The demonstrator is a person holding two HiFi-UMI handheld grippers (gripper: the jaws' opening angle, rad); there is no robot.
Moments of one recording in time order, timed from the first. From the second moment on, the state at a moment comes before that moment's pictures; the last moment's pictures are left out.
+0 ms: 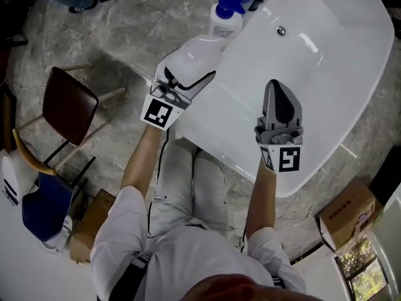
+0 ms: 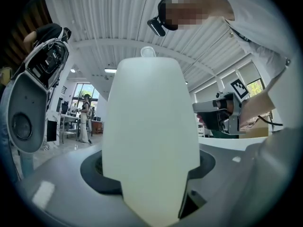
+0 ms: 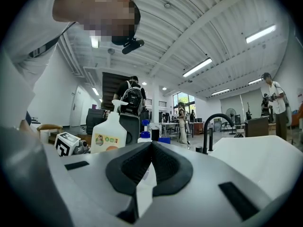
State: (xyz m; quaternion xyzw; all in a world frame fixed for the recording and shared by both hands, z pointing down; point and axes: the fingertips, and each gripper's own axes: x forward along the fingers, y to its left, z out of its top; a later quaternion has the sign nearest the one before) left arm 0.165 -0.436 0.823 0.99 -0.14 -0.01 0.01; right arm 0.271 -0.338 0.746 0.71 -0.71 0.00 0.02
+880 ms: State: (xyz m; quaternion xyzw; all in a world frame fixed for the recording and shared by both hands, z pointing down) left arm 0.149 -0.434 0.838 0.99 -0.16 0.01 0.00; right arm 0.244 -0.310 0.752 0.70 -0.71 0.07 0.04
